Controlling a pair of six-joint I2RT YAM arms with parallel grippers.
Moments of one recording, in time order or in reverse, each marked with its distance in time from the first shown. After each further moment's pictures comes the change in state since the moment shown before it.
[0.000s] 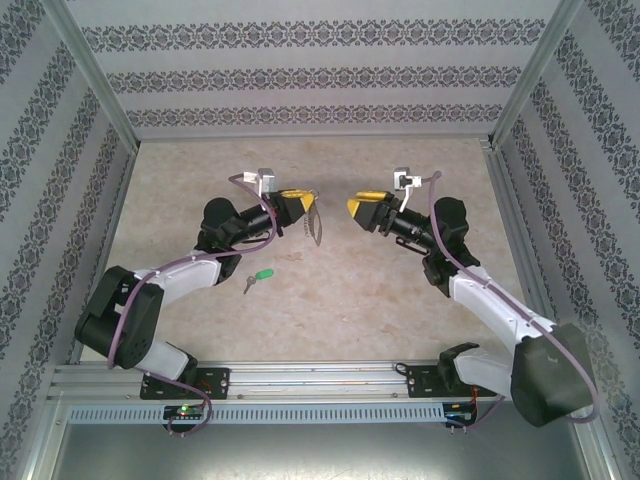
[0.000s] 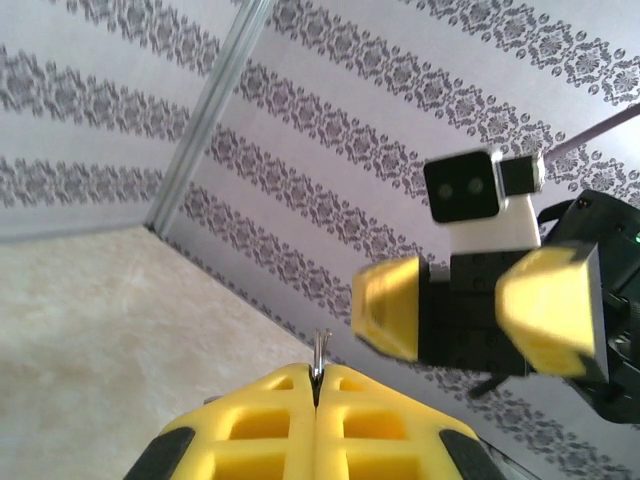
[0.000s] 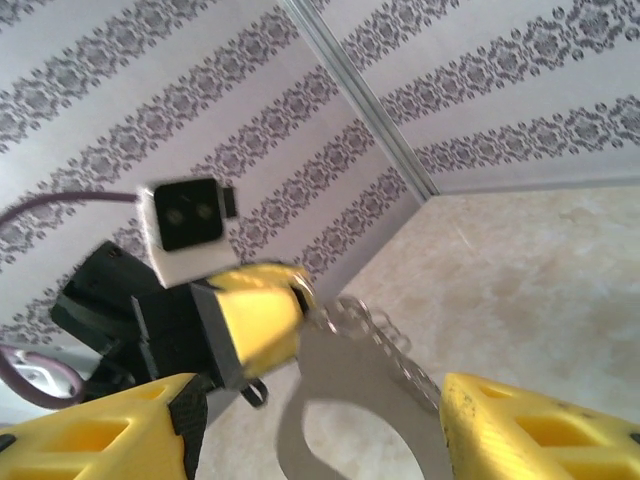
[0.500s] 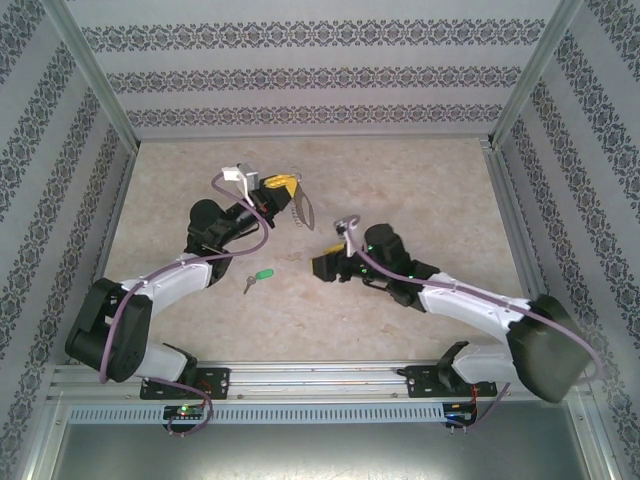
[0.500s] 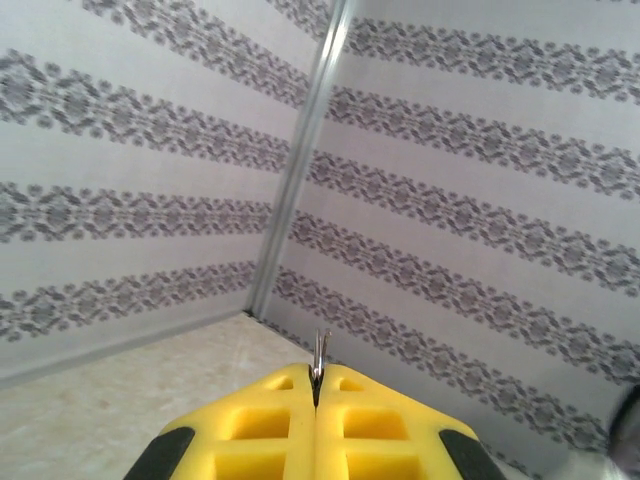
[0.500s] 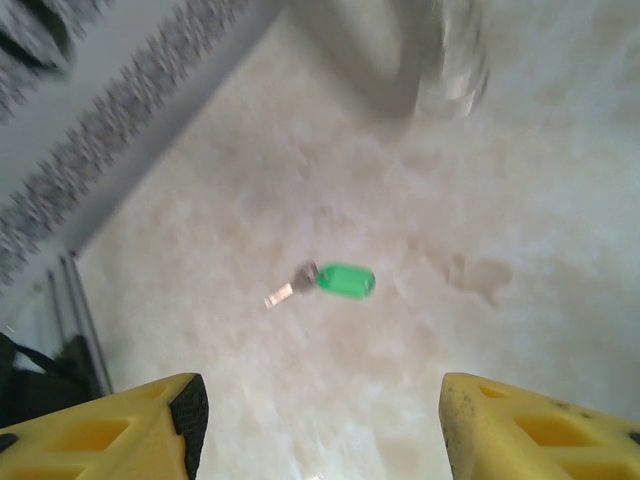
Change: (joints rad) left arm 0.061 -0.057 -0.008 0.020 -0.134 0.166; right arm 0.404 0.162 -0.018 -0.353 0.358 -0.232
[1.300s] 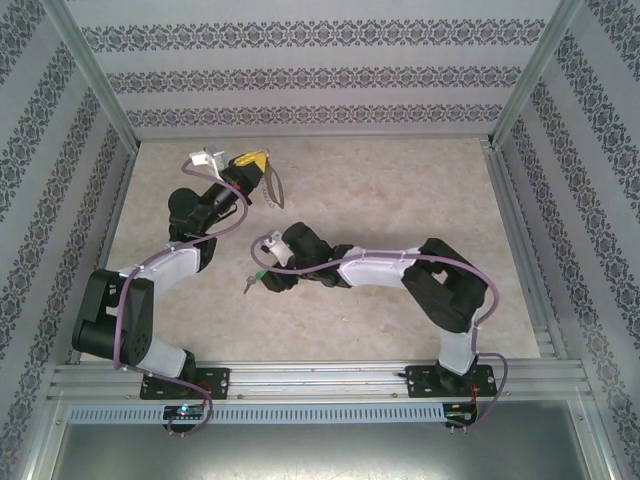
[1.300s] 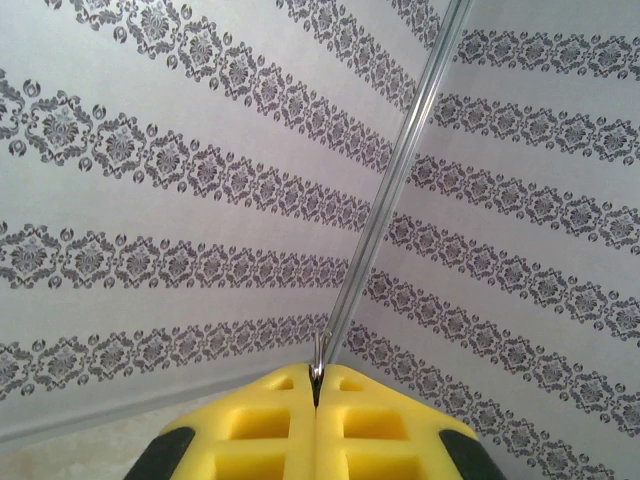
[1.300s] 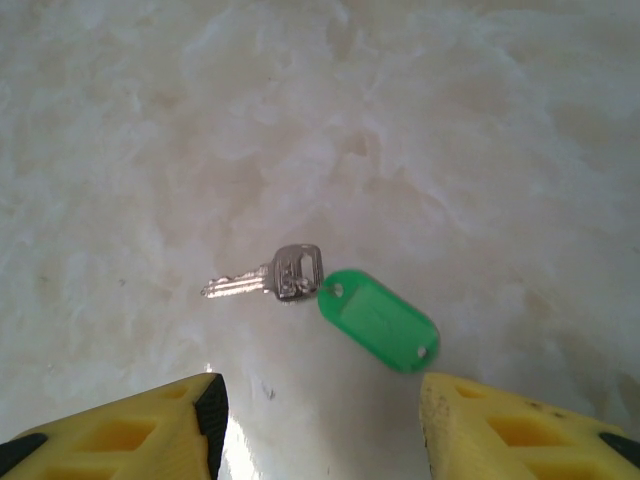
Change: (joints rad) left arm 0.178 0.059 0.056 0.079 0.005 -0.095; right arm 0.178 0.606 0.509 -0.172 0.084 -0.340
